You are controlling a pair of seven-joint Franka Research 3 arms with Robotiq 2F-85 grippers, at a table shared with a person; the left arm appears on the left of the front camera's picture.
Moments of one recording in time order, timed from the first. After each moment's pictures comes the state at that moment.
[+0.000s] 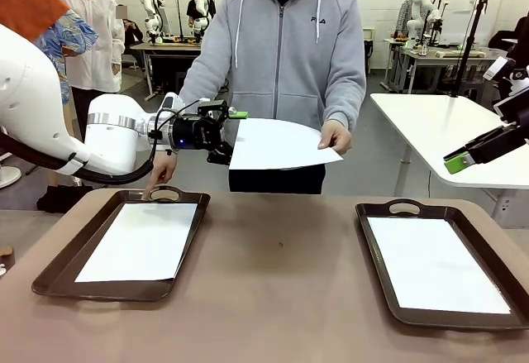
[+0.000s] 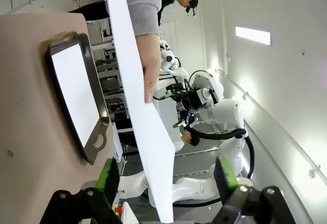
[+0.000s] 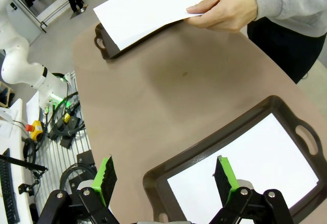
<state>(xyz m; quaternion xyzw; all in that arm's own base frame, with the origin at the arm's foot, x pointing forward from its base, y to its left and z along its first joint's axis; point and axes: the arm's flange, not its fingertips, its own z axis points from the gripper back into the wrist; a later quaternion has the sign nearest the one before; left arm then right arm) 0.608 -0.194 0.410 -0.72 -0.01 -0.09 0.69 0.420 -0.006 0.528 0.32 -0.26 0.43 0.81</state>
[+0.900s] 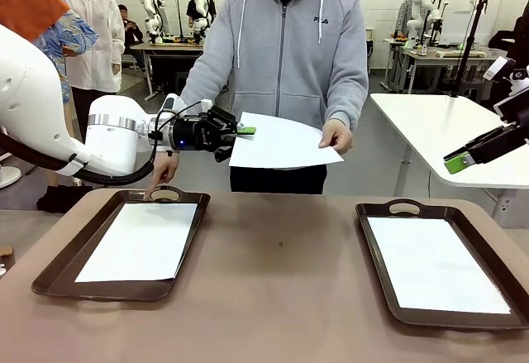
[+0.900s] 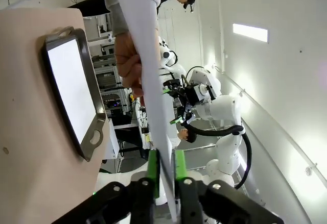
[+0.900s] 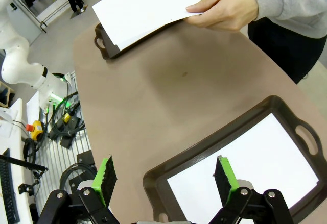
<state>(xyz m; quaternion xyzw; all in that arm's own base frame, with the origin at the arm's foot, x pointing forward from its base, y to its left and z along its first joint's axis) 0.606 -0.196 0.409 -0.73 0.00 -0.10 0.68 0.420 -0.006 0.528 0.32 -0.26 0.43 0.81</state>
